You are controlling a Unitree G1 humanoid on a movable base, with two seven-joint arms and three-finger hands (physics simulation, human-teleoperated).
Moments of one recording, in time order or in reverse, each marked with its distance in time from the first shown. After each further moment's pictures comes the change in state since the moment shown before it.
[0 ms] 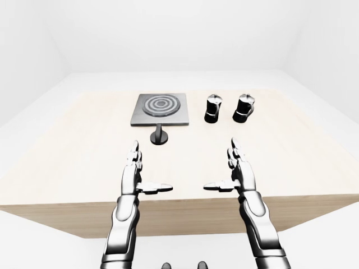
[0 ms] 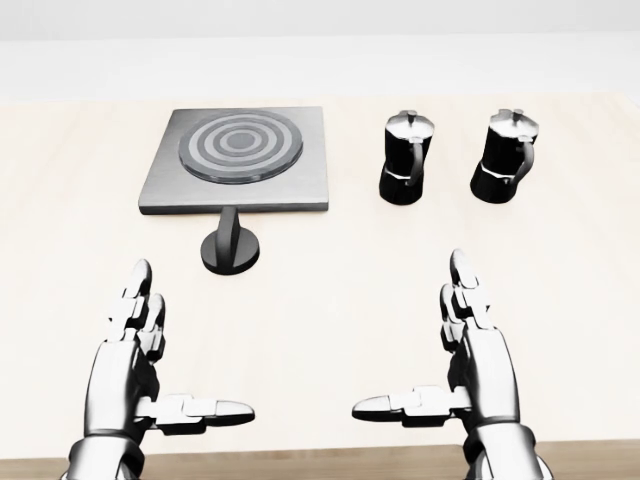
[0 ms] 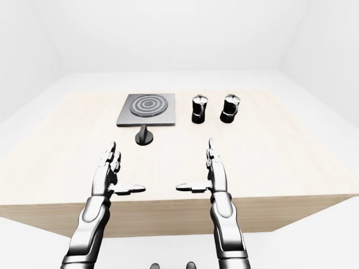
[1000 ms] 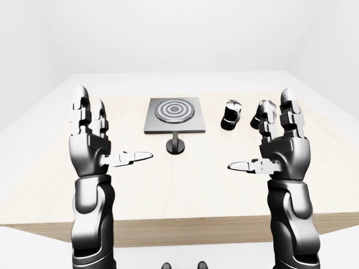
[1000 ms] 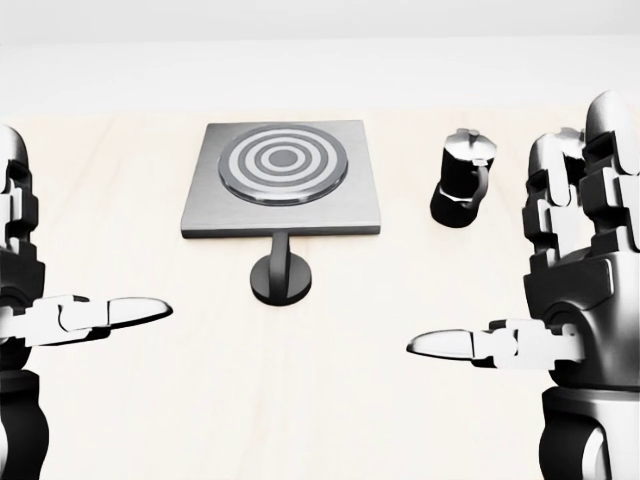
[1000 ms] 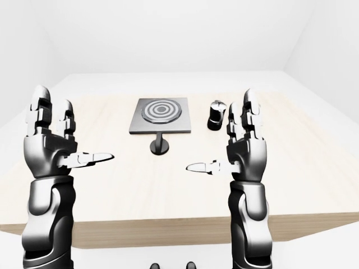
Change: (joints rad) left arm -0.131 0.070 0.146 -0.508 -0.173 0.101 0.057; right arm -0.042 -0.030 -0.108 -0.561 0.247 0.074 -0.001
